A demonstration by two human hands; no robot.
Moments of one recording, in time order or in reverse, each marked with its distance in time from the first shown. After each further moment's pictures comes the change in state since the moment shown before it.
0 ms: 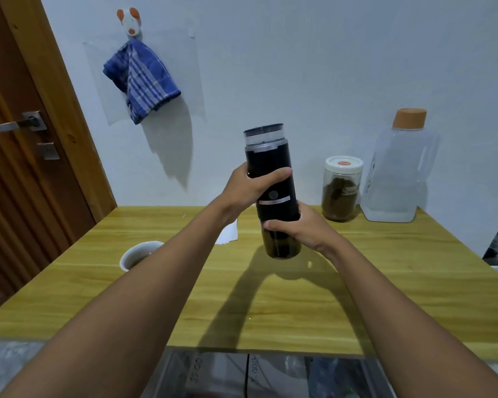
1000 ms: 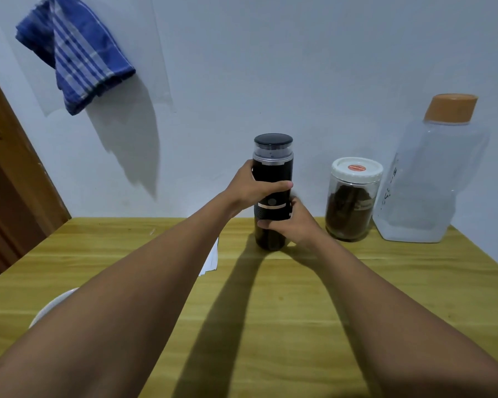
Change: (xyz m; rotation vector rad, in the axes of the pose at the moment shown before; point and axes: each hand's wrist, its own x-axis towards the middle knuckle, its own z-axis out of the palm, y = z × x) left_hand 0.145 -0.081 0.012 0.184 -0.029 -0.037; right_hand 0.142 0.078 -0.027 -0.056 0.160 0.125
